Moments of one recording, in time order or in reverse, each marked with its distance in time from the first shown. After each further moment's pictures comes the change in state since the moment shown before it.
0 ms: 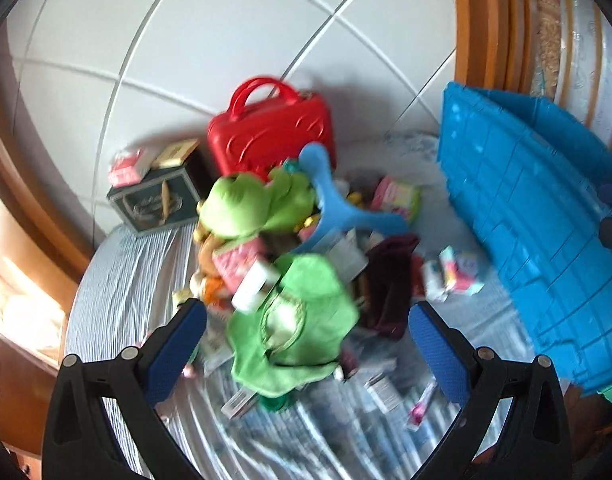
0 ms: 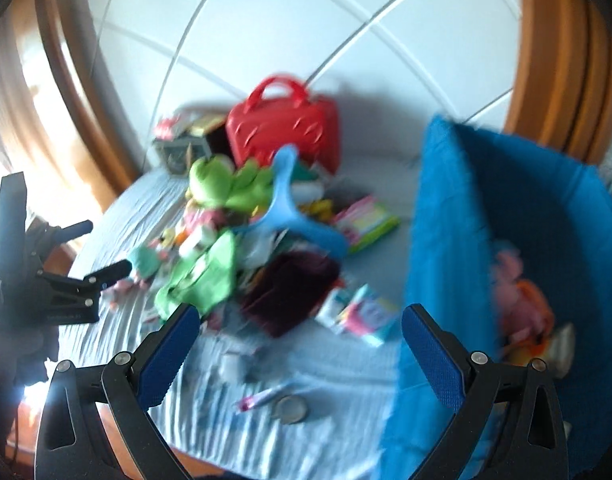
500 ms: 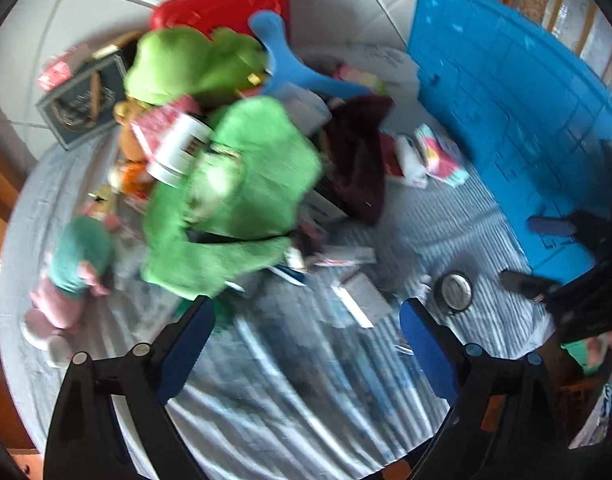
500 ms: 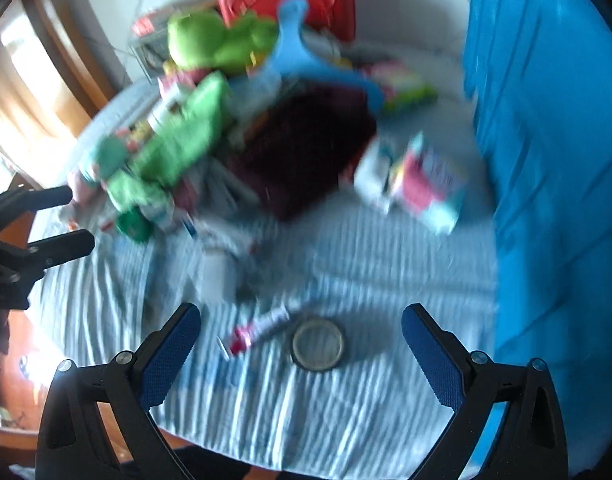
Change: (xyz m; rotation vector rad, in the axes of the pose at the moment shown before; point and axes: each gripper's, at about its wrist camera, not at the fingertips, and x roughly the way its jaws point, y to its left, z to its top) left arm 0.100 -0.041 -0.108 0.021 0.252 -0.245; right arm 0.157 0.012 -0.147 0.057 0.243 -0.034
